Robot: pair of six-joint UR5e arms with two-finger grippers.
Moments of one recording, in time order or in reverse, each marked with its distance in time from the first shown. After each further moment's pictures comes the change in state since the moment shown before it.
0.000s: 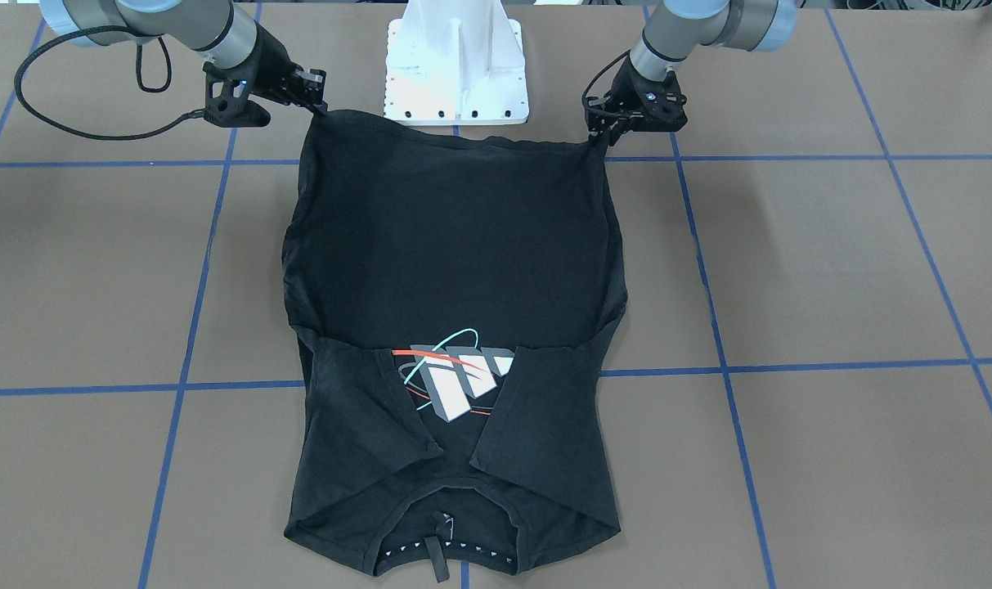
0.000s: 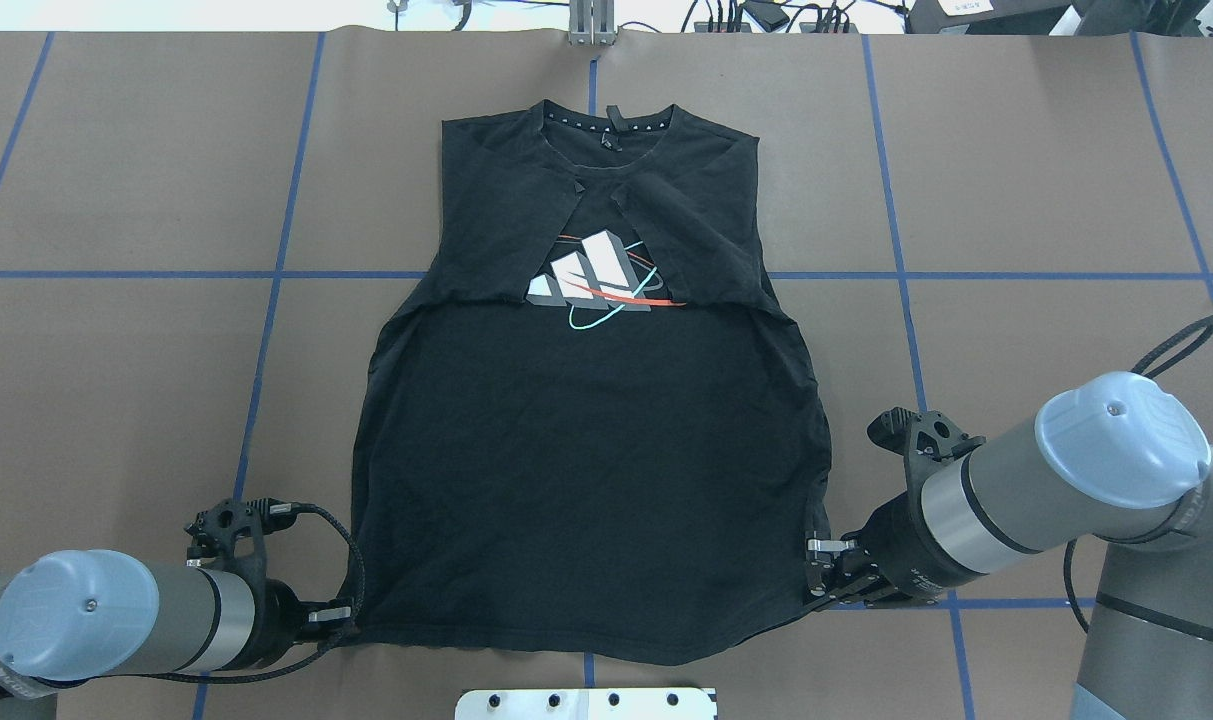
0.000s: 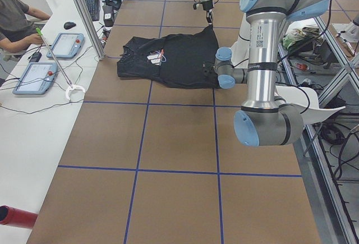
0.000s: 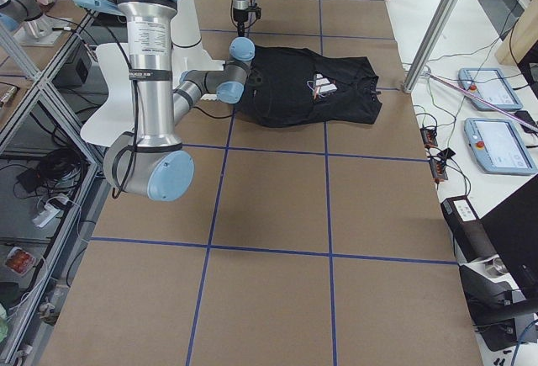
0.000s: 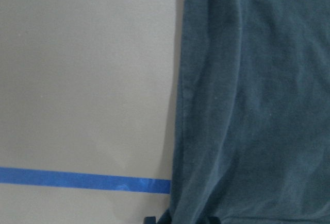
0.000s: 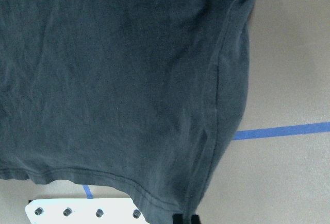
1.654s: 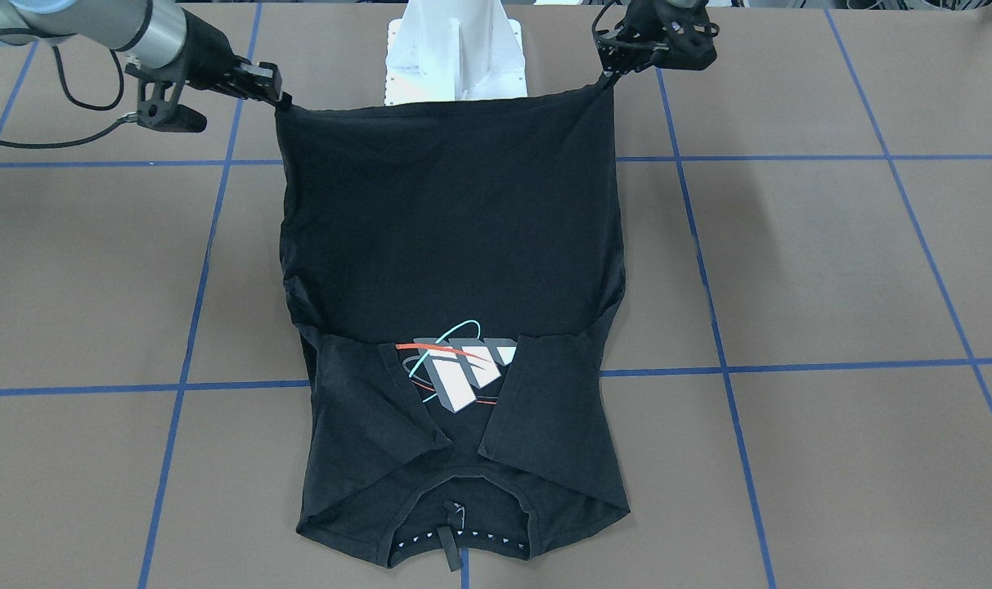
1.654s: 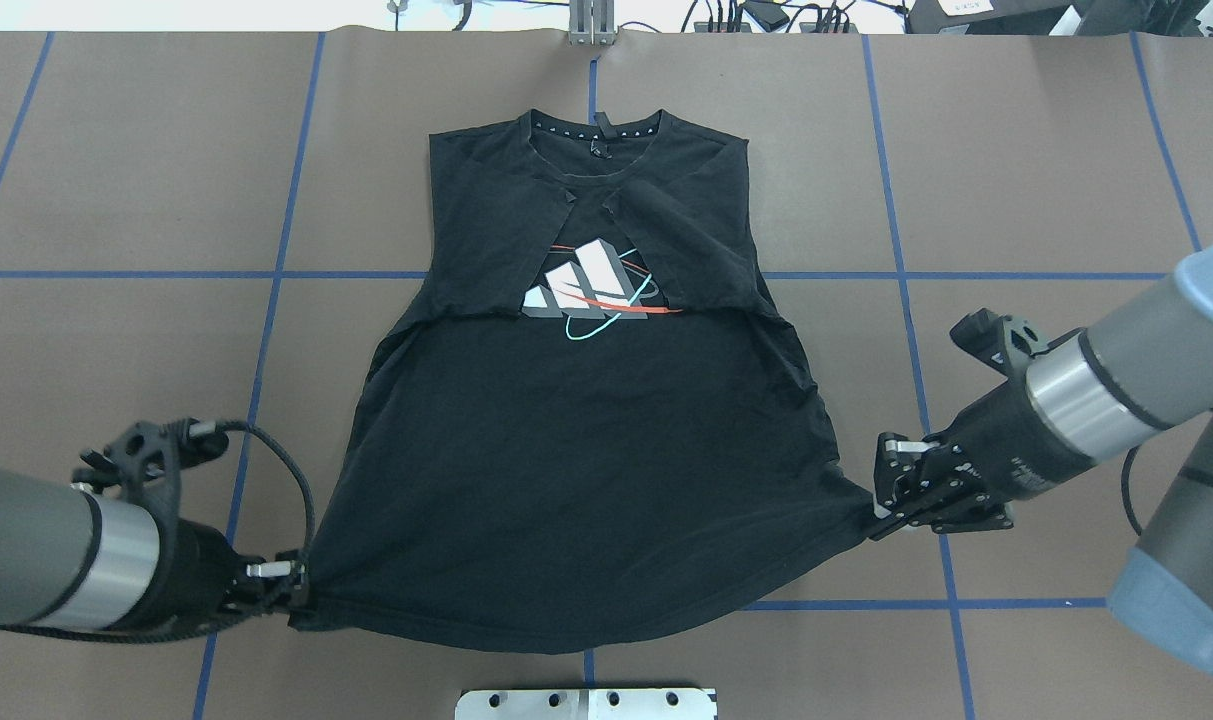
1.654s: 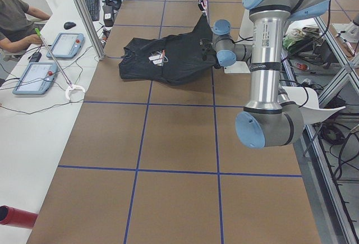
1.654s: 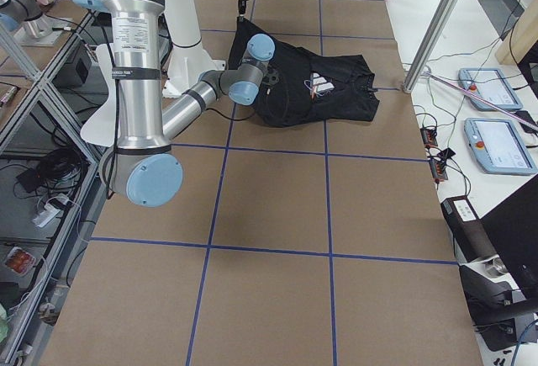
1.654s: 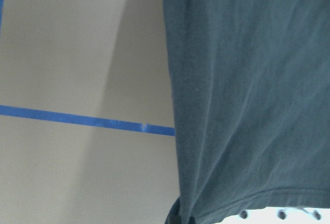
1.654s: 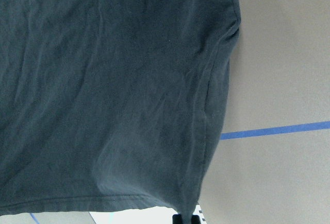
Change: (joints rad) left arm -0.196 -0.020 -0.316 0.277 -0.227 0.010; right arm 0.282 -0.009 -0.005 0.044 0.332 -0.009
